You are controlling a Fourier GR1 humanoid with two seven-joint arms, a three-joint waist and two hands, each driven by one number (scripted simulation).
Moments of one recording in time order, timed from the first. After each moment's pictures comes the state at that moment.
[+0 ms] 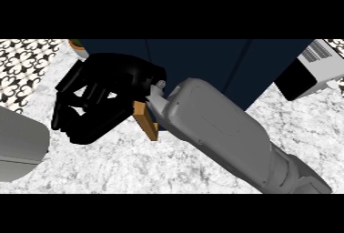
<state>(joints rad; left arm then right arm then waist) 0.53 1.16 -0.17 -1.66 1.24 -0.39 -0.82 -1.17 0.00 0.47 -1.21 -0.65 0.26 0.56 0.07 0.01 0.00</state>
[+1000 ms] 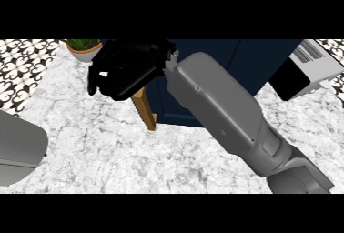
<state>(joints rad) 0.56 1.07 -0.06 -1.64 1.20 -0.47 -0.71 -1.27 0.00 0.35 -0.78 -0.80 0.60 0.39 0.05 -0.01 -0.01</state>
